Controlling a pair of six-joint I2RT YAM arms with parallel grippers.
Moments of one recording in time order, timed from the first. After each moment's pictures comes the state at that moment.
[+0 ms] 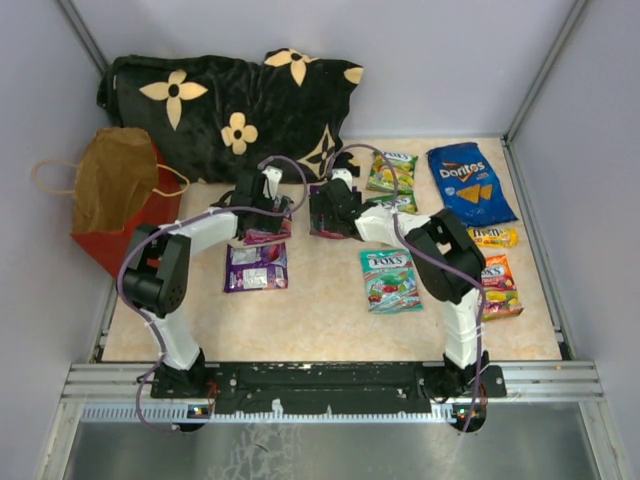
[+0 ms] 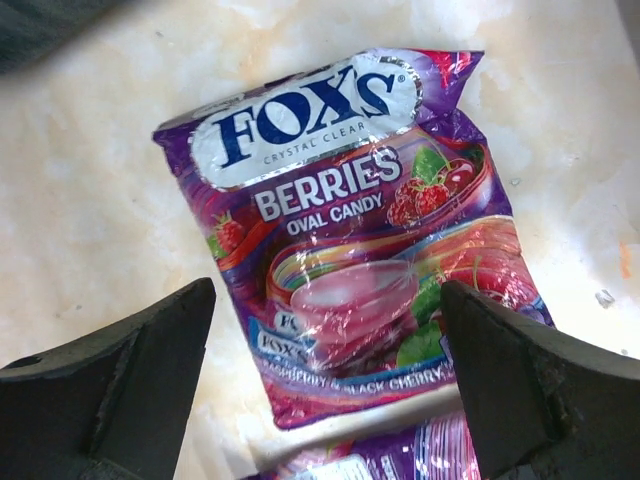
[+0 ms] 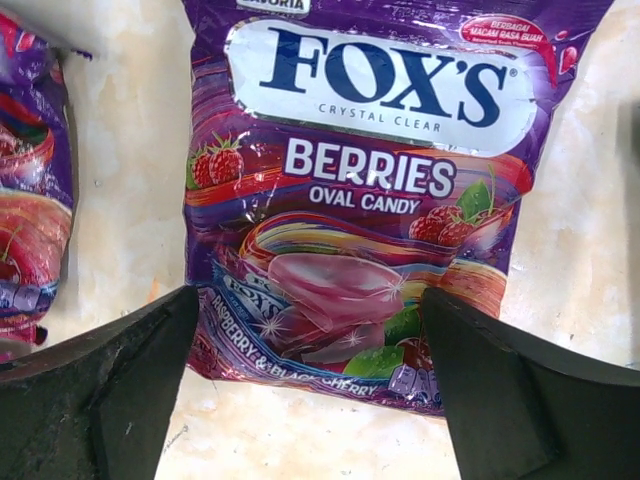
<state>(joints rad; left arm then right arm) -0.37 1.84 1.12 -0.06 -0.17 0.10 0.67 2.03 1.35 -0.12 0.25 0.44</state>
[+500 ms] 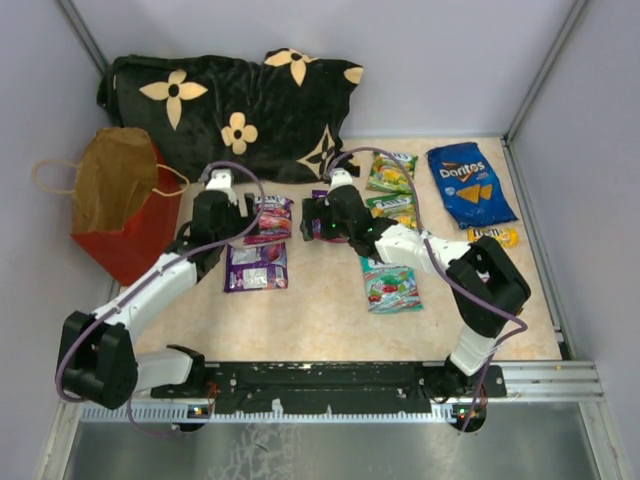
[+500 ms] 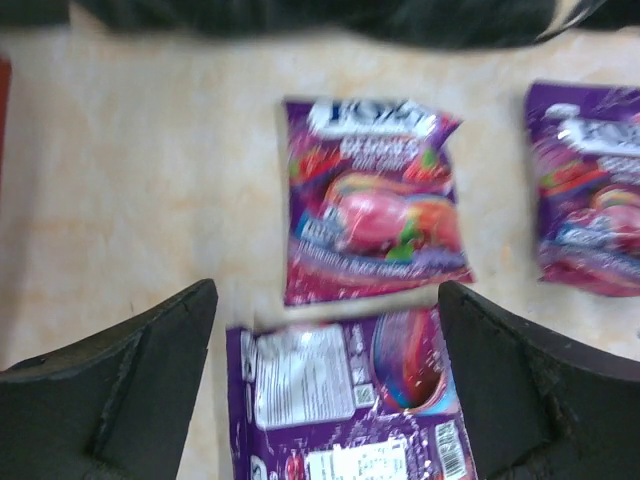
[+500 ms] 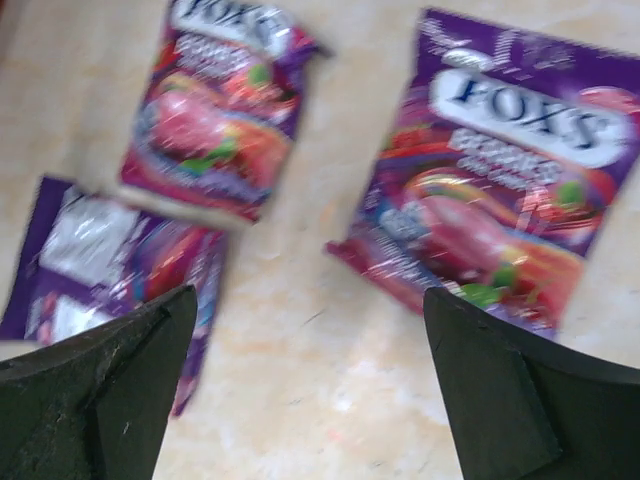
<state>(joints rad) -0.36 1.26 0.82 -0.03 -0.26 -0.22 0.72 1.72 1.12 0.03 0.13 0.41</state>
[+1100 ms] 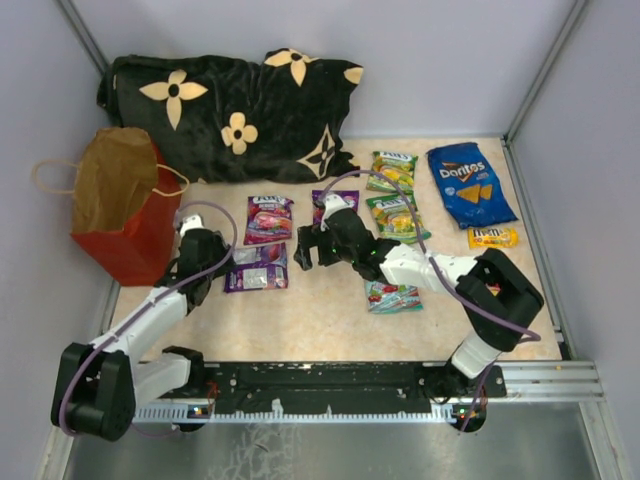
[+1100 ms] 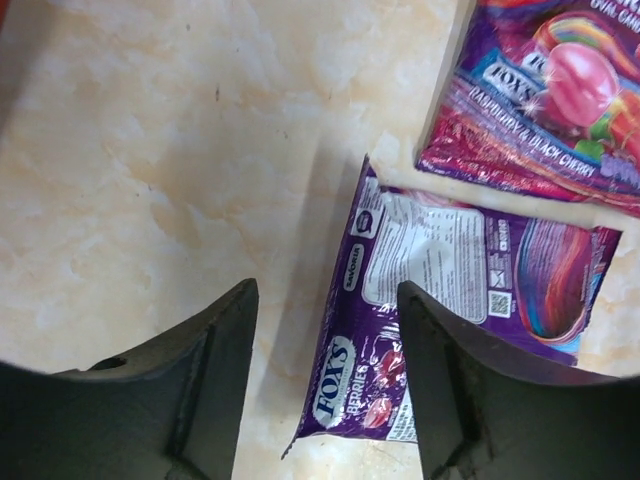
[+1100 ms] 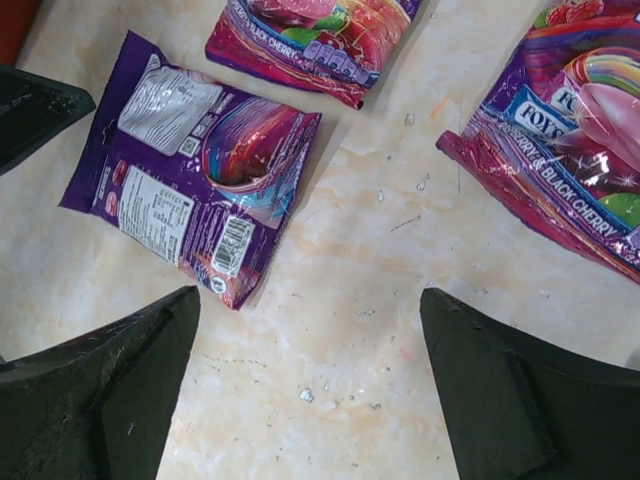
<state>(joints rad) -0.25 1.07 0.47 -0.07 -0.32 -0.49 0.83 1.61 0.94 0.12 0.00 0.42</state>
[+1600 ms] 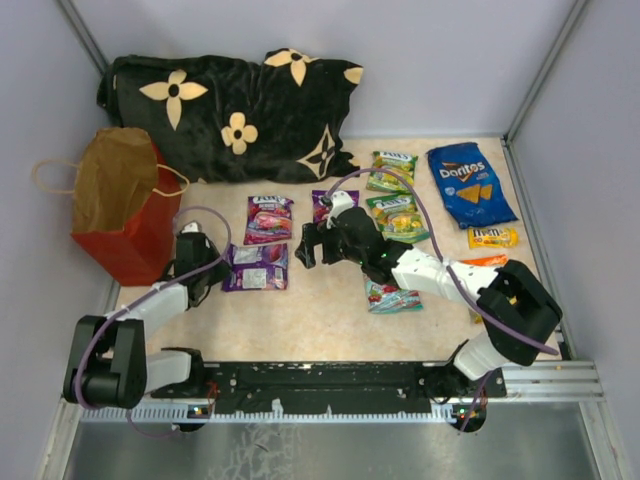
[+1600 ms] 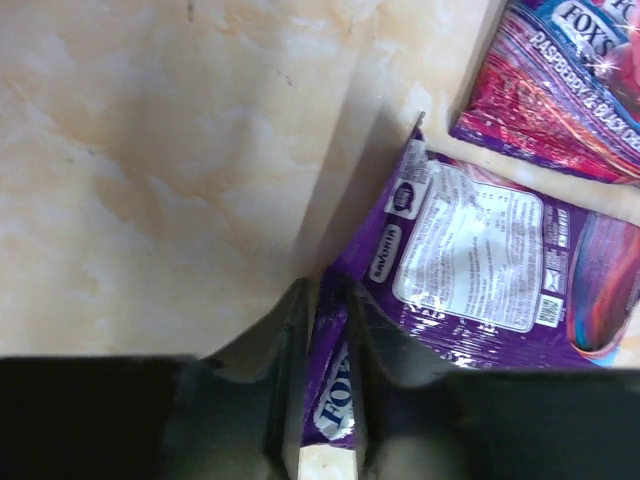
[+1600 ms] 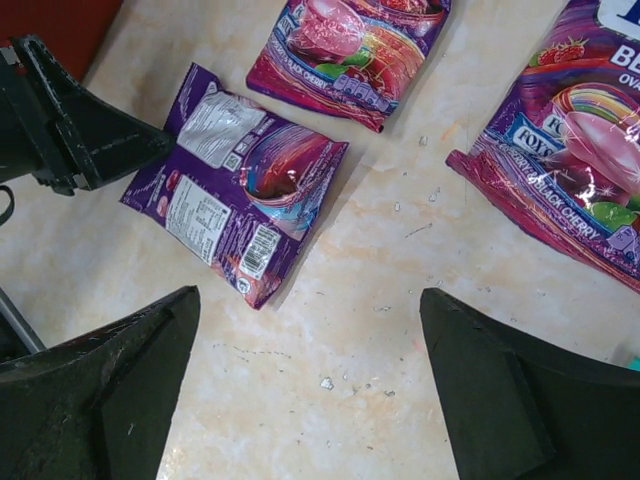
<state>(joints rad) -0.11 1.22 0.40 0.06 -0.08 -0.53 0.83 1.49 0.89 0.12 -0.01 0.43</state>
